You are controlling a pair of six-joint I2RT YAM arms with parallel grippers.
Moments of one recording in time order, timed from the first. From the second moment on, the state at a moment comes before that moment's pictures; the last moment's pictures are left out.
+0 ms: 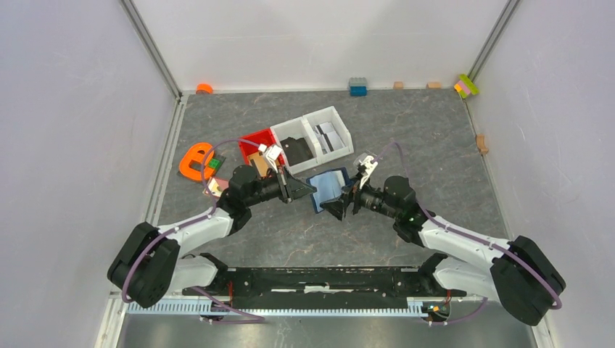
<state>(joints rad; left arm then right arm) -0.56 1.22 0.43 0.65 0.58 -0.83 0.69 1.09 0.38 0.56 -0.38 0.33</state>
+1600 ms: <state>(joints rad) -0.57 1.34 0.56 0.39 0.51 -0.79 0.75 1.01 0.44 0.32 0.04 0.22</state>
